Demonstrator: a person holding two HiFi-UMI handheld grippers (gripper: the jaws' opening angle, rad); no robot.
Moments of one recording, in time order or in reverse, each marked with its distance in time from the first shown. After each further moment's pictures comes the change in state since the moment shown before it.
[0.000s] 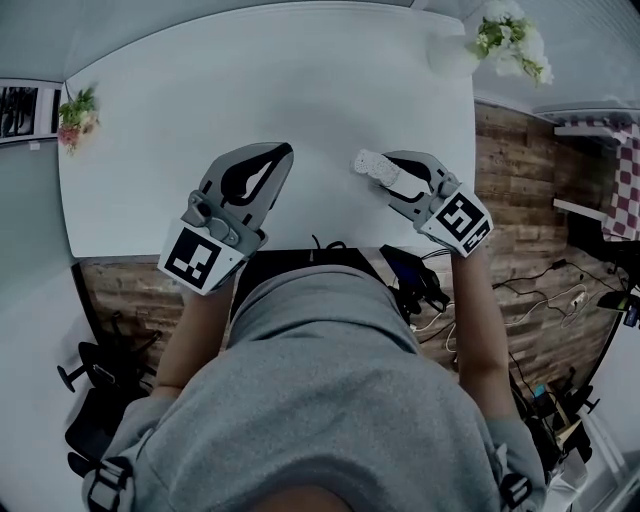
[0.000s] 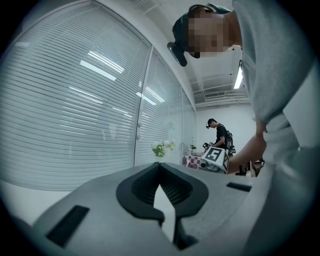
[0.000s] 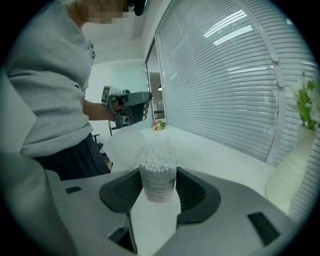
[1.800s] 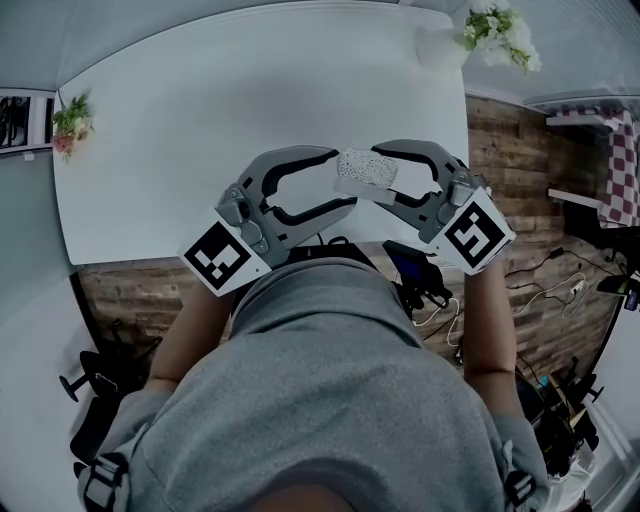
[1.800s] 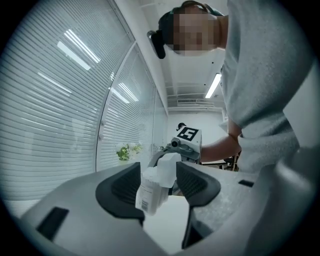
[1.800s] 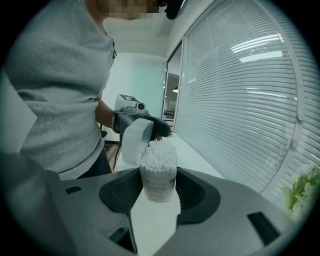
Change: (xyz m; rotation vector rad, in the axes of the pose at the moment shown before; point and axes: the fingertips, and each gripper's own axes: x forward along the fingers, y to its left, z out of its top) left arm 0.025 -0.079 0.002 0.042 0.036 -0.384; right arm -0.029 0.022 0.085 -0.254 0.095 -0.003
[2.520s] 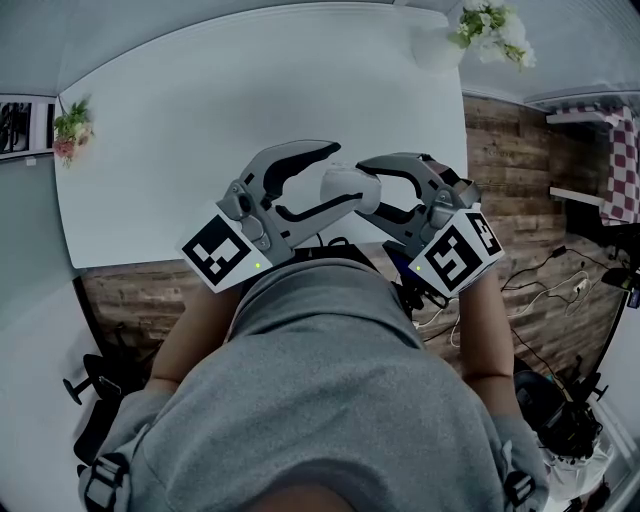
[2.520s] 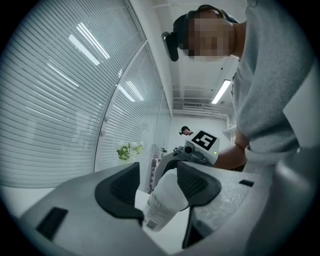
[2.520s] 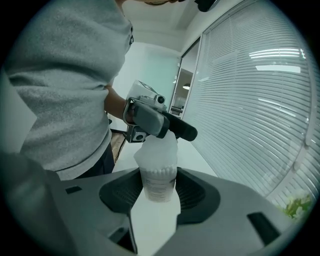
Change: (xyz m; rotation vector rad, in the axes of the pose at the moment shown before) left arm 0.012 0.005 0.015 -0.097 -0.047 0.014; right arm 0.007 0.023 0.009 -0.140 0.035 -0.011
